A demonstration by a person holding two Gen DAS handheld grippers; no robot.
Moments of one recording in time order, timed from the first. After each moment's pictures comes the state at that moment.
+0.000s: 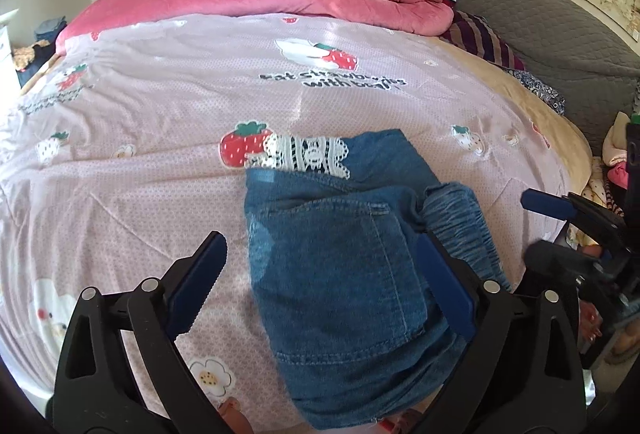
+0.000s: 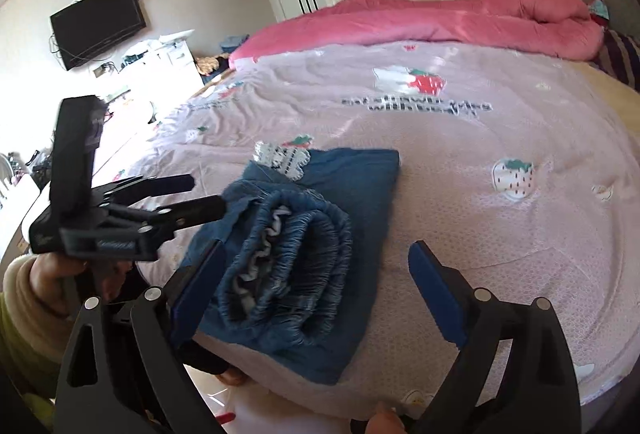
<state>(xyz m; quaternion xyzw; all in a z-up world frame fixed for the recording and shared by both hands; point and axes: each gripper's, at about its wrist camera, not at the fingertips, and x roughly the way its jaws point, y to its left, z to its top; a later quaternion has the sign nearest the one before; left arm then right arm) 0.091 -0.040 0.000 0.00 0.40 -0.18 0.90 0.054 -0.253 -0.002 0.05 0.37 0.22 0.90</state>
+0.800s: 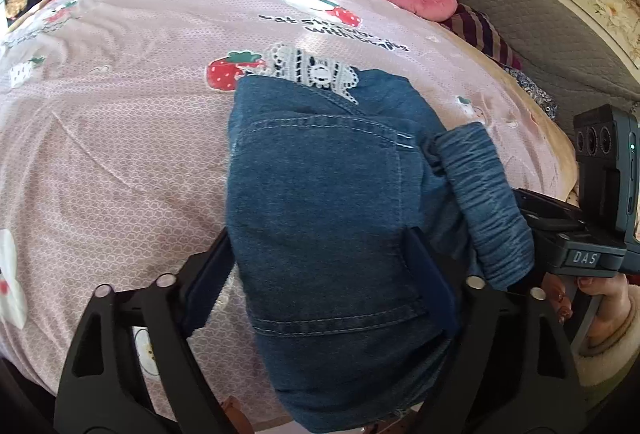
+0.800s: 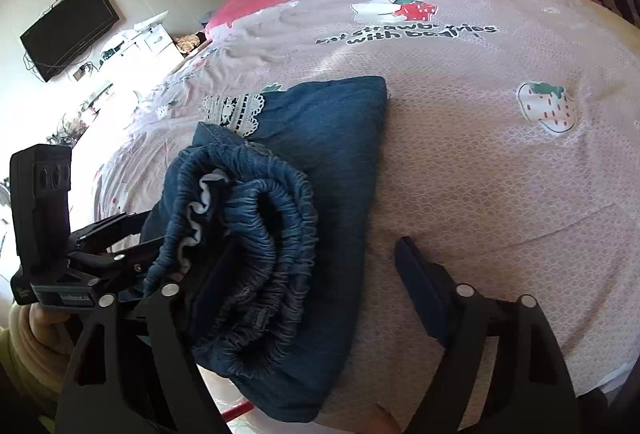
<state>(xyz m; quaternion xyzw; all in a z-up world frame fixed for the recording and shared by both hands) 0.088 -0.033 -0.051 -0.06 0.45 -0.20 0.87 0.088 -0.249 -0.051 0.09 0.44 0.23 0.86</state>
